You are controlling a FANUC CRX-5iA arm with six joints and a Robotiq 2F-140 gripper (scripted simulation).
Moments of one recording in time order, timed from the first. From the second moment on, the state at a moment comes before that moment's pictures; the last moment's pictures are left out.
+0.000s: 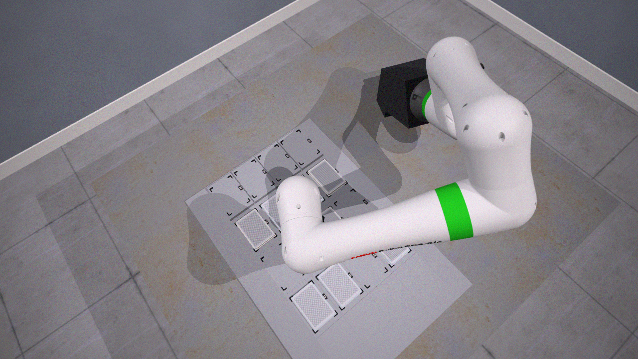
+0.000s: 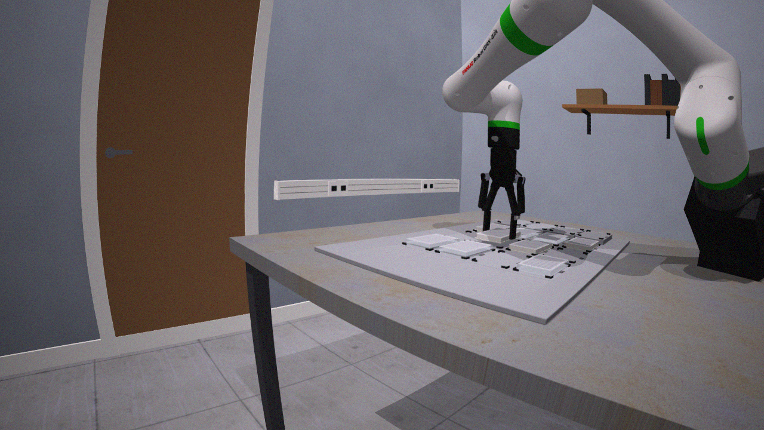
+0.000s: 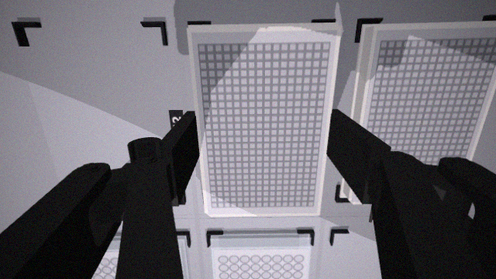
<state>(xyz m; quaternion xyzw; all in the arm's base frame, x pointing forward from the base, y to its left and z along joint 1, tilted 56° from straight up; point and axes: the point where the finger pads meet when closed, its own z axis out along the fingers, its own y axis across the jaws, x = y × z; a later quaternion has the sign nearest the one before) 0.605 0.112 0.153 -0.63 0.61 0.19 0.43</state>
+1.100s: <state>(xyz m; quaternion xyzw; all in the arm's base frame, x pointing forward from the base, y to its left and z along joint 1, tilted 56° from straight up) 0.607 0.116 0.150 -0.63 0.61 0.19 0.43</state>
